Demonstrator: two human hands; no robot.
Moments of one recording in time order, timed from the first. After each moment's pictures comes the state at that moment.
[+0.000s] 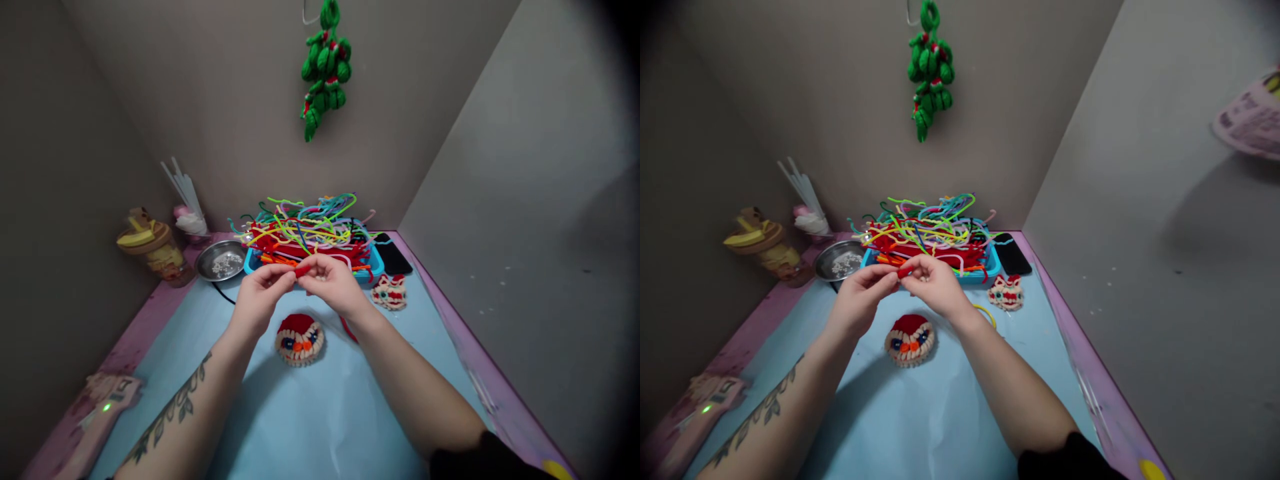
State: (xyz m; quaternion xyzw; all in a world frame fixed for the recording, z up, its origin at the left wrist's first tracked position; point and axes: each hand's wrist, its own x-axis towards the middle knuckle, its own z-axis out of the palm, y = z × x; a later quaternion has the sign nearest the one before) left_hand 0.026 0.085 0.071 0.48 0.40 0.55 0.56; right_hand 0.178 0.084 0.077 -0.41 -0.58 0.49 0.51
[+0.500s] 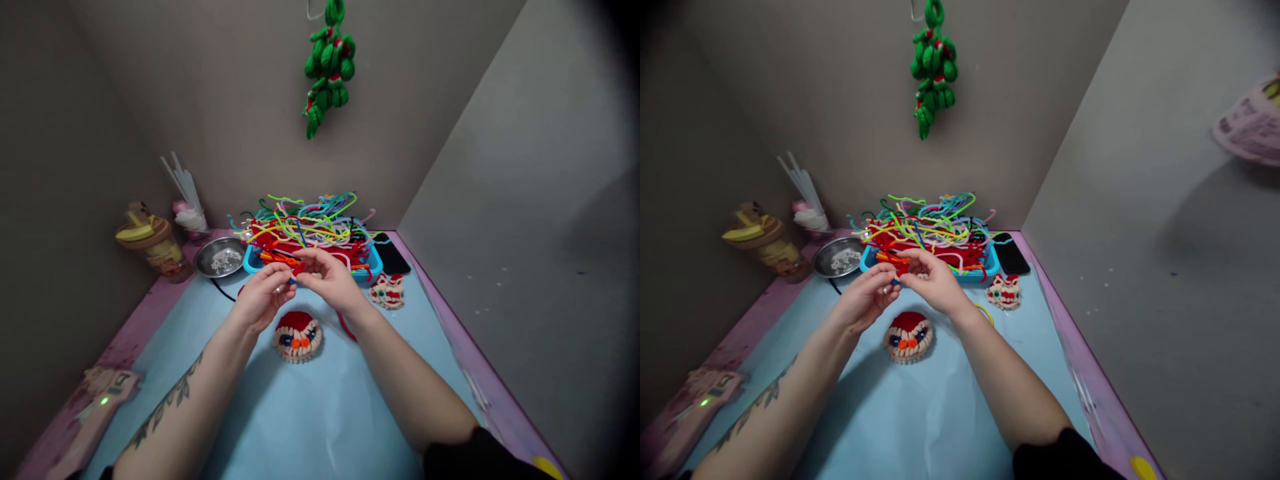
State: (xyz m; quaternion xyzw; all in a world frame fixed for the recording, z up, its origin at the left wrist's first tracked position) left_hand 0.027 0.084 0.078 0.31 0.39 0.48 0.72; right_hand 0.182 0.091 0.065 -0.35 -0.63 0.45 0.53
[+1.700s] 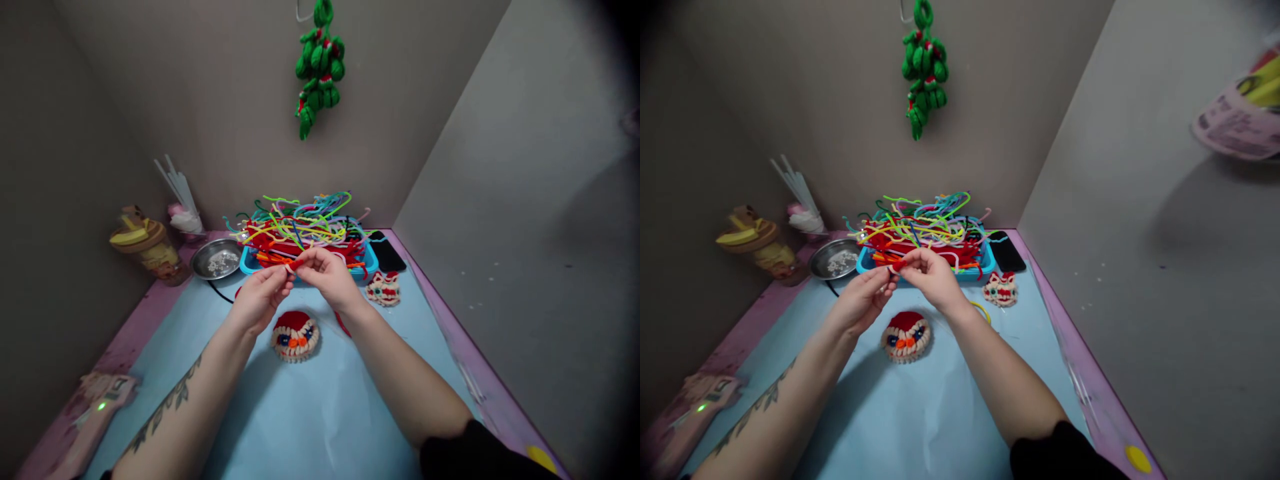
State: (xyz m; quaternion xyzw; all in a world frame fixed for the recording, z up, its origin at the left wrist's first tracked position) left_hand 0.030 0.086 0.074 0.32 0.37 0.49 0.72; right_hand 0.180 0.093 0.066 -0.36 -0.54 0.52 0.56
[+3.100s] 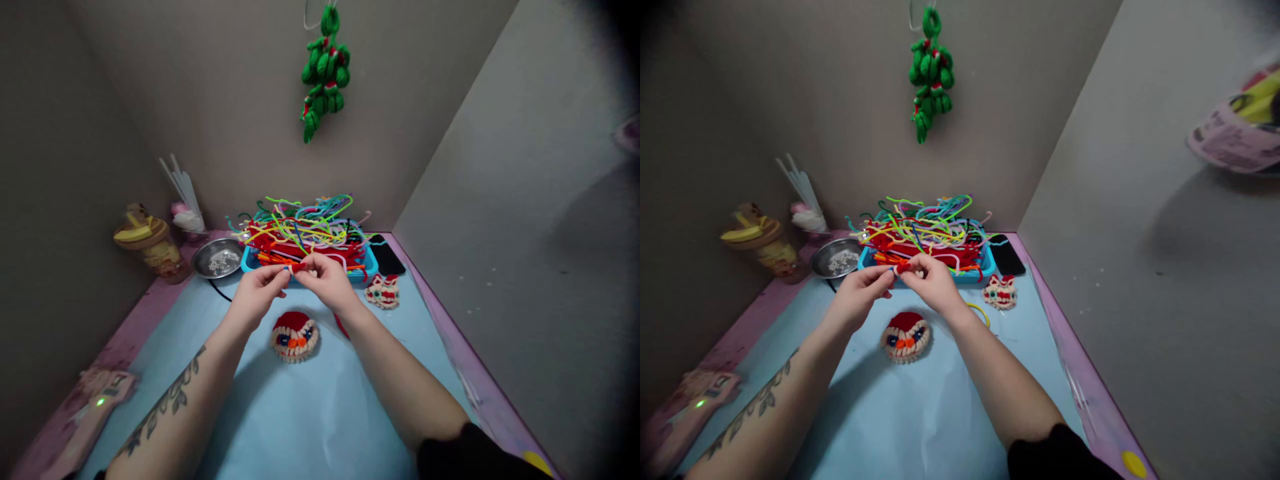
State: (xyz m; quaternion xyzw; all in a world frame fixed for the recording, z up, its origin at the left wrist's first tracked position) left_hand 0.019 0.087 0.070 0.56 0.43 0.47 0.53; right_hand 0.179 0.092 0.061 -0.42 -0.60 0.42 0.53
